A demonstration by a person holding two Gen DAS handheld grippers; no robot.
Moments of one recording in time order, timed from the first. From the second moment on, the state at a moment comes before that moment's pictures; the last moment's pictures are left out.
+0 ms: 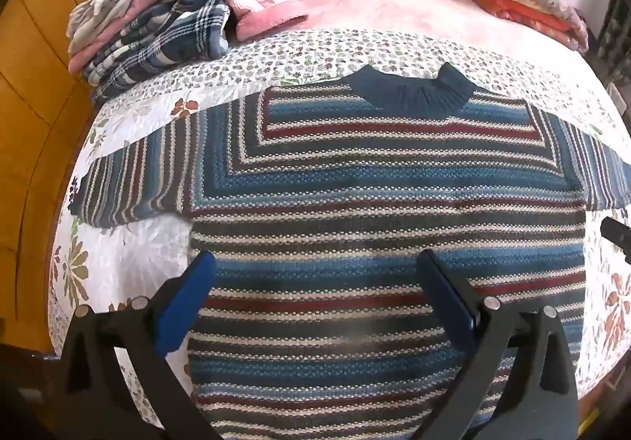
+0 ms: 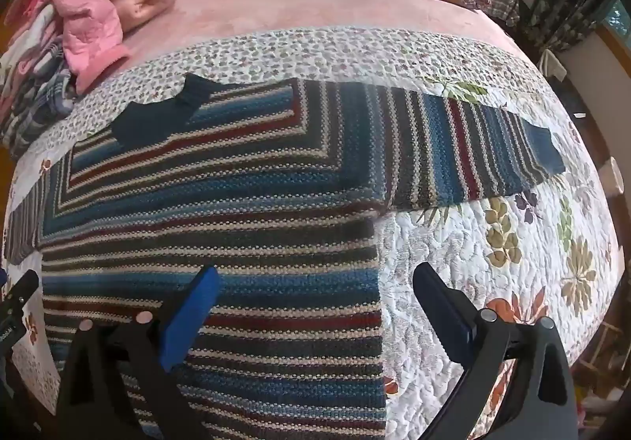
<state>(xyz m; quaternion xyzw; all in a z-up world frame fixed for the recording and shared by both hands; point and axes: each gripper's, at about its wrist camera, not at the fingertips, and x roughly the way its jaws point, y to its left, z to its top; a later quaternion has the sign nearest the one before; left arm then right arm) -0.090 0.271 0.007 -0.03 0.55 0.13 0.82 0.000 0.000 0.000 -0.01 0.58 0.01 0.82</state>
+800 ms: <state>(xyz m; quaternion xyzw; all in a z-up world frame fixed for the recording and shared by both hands) -0.101 0.291 0.003 -0.04 0.55 0.13 0.82 -0.007 0.022 0.006 -0.02 0.57 0.02 0.82</state>
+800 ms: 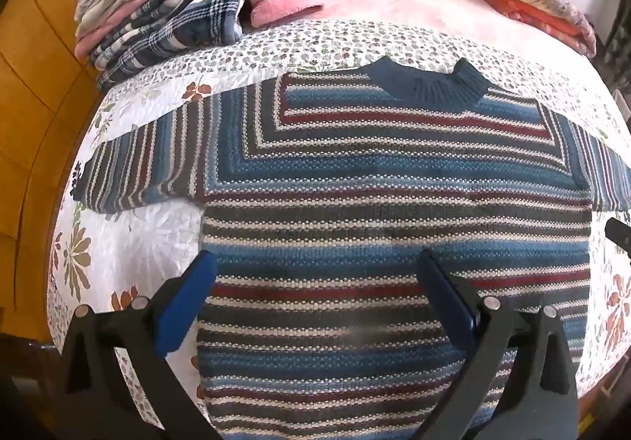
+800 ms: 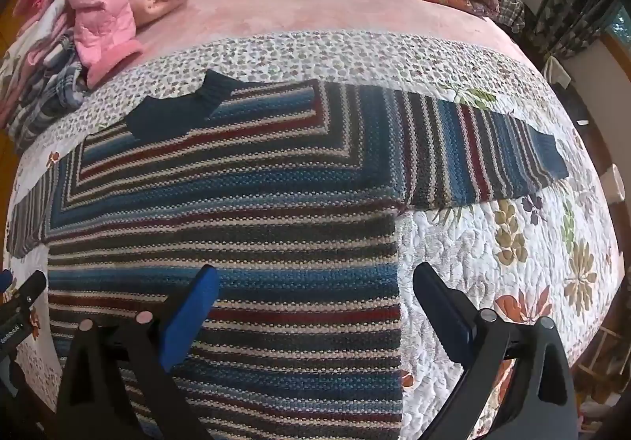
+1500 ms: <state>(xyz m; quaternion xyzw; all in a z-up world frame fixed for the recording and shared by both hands) -0.103 0.298 0.003 -0.04 0.56 0.14 0.82 -0.009 0.031 0.002 -0.03 0.57 0.03 0.82</state>
